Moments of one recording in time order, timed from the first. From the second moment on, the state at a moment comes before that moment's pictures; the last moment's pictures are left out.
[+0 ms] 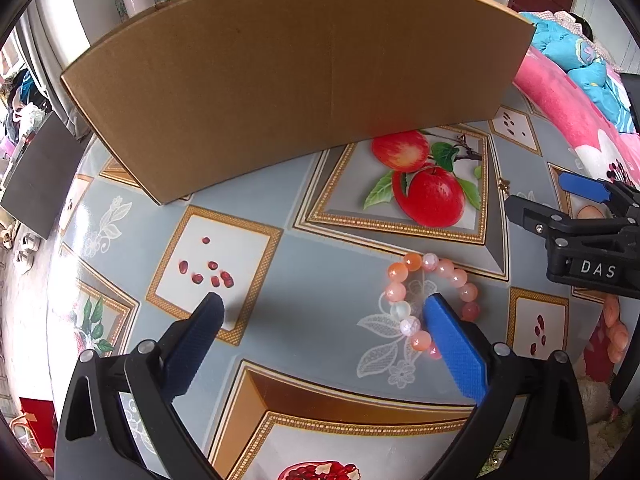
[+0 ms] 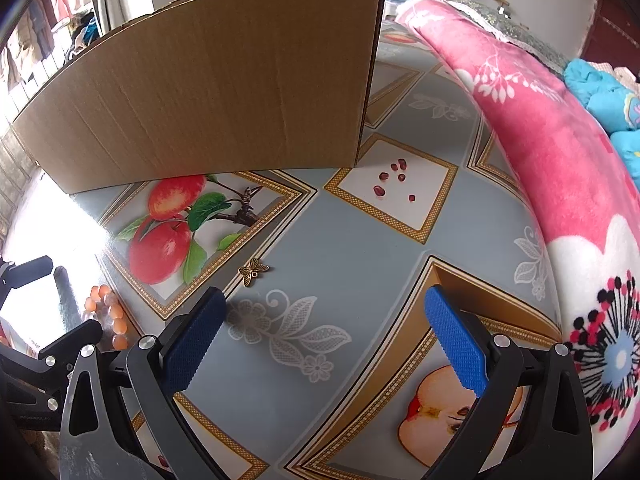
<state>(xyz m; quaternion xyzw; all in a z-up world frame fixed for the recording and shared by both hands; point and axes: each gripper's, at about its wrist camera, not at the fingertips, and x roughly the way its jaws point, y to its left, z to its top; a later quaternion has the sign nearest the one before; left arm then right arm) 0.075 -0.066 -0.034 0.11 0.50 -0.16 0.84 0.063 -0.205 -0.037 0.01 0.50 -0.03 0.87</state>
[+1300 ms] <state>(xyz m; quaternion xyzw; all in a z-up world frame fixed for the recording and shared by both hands) 0.051 -0.081 -0.030 0.14 0.45 -0.23 0.85 0.062 -0.186 -0.014 0.01 0.48 0.08 0.87</state>
